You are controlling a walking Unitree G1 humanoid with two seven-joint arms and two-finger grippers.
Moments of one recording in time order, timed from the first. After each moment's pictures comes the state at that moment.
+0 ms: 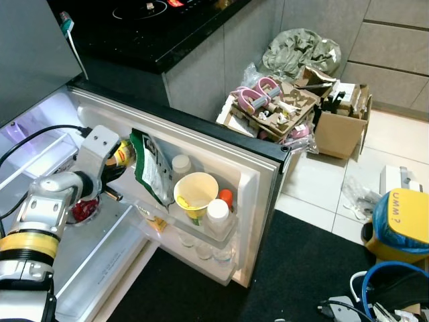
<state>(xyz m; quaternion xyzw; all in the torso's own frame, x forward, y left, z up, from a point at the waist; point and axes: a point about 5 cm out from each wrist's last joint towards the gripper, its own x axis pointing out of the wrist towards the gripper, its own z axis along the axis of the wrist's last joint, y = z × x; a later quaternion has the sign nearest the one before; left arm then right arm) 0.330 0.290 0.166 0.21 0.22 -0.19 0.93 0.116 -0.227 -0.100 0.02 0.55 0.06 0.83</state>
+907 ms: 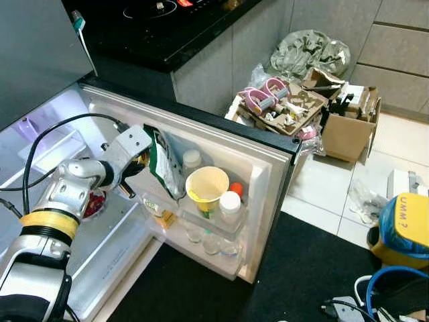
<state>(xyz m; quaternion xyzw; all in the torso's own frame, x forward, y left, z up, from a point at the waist) 0.355 0.262 0.178 0.32 0.23 -0.25 0.89 0.116 -0.229 -0.100 0.02 0.55 0.06 0.83</state>
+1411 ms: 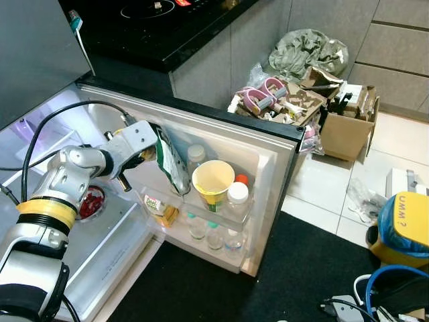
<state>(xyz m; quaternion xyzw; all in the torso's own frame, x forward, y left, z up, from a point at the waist) 0.359 0.254 0.192 0.40 0.22 -0.30 0.84 0.117 -0.228 -0.100 0.02 0.55 0.06 0.83</state>
